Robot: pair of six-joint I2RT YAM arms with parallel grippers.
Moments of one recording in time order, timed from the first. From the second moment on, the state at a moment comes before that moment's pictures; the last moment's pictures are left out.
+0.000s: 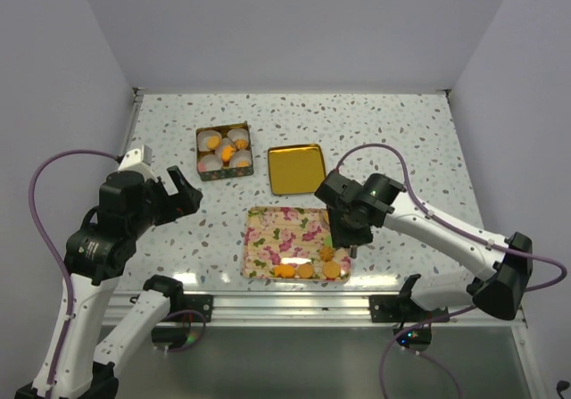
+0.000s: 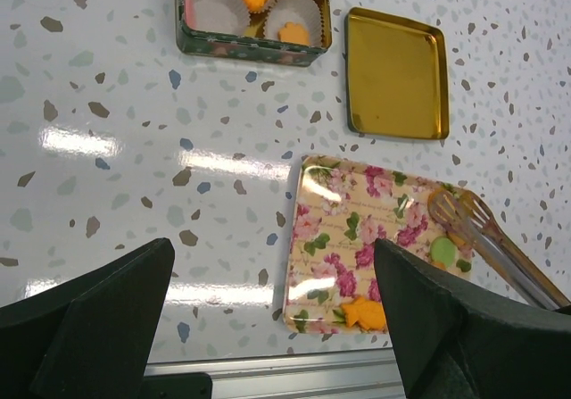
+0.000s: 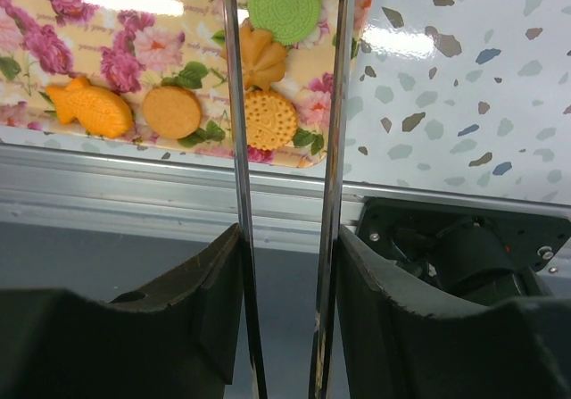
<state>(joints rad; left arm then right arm) -0.26 0.66 1.10 -1.03 -0.07 -0.54 0.94 1.30 1.21 -1.30 0.16 0.82</state>
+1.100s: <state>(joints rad) -0.26 0.72 1.18 -1.04 -0.11 -0.49 0.96 1.61 1.74 -1.33 0.12 0.76</state>
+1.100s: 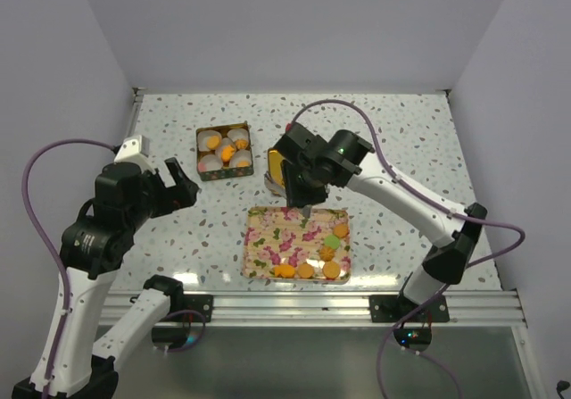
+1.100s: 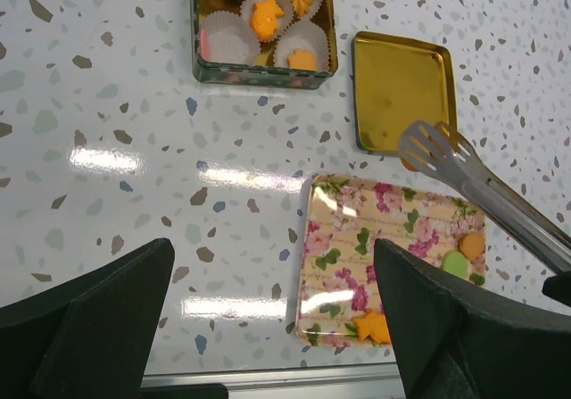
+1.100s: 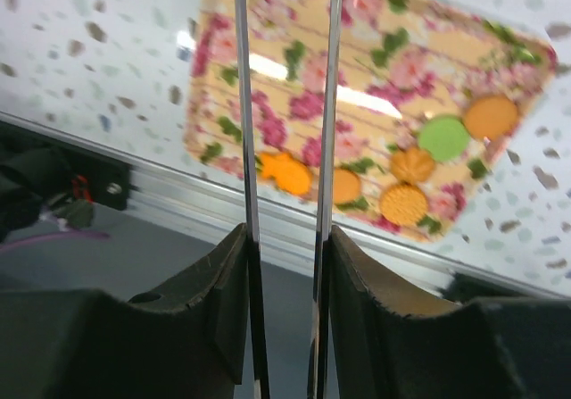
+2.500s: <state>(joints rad) -0.26 0.69 1.32 -1.24 -0.21 -0.45 0.92 2.36 2.50 -1.08 -0.04 0.63</state>
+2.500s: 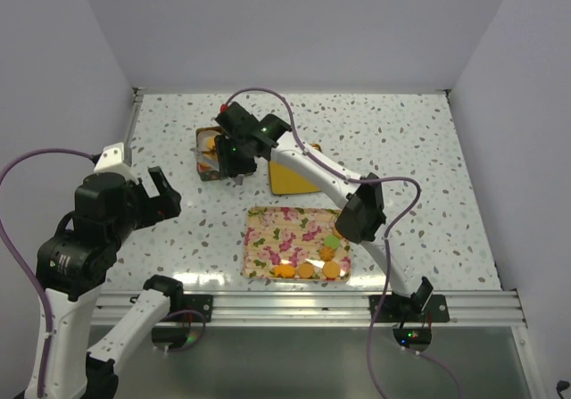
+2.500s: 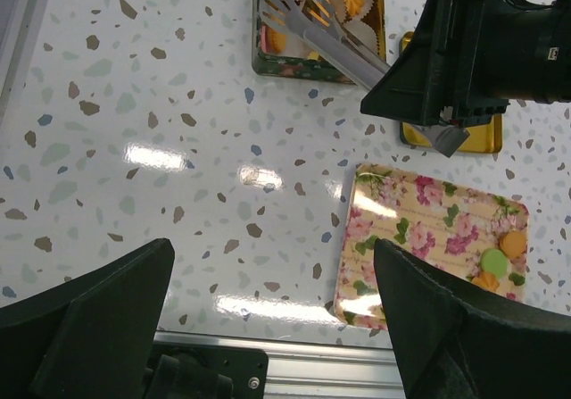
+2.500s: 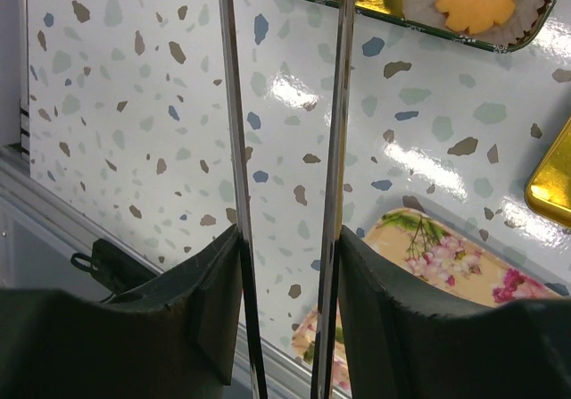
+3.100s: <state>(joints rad) -0.26 0.69 1.32 -1.24 -0.22 -0.44 0.91 2.37 2.49 -1.07 -0.03 0.63</state>
